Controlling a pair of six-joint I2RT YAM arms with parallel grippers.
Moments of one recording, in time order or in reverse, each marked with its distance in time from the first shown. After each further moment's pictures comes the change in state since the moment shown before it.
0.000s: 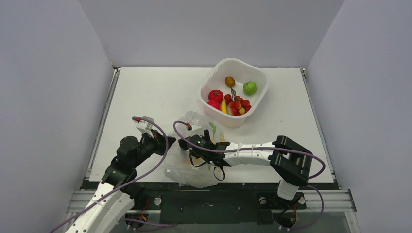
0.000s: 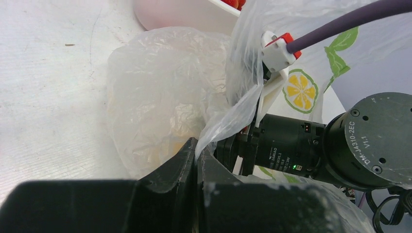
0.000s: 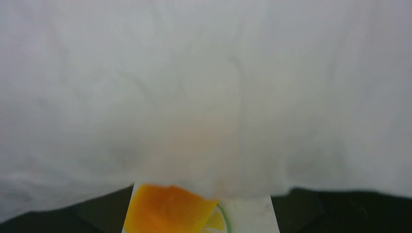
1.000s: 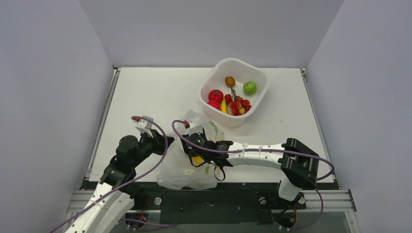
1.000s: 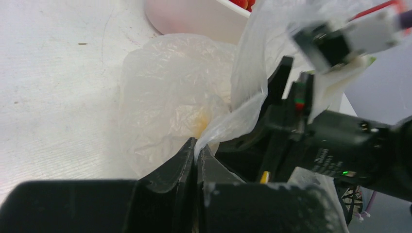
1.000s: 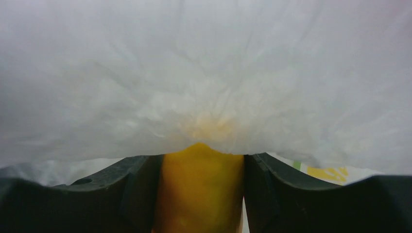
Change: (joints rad) left arm 0.000 -0.002 0.026 -0.053 -0.027 0.017; right arm 0.035 -0.047 0.036 -0.074 0.032 -0.043
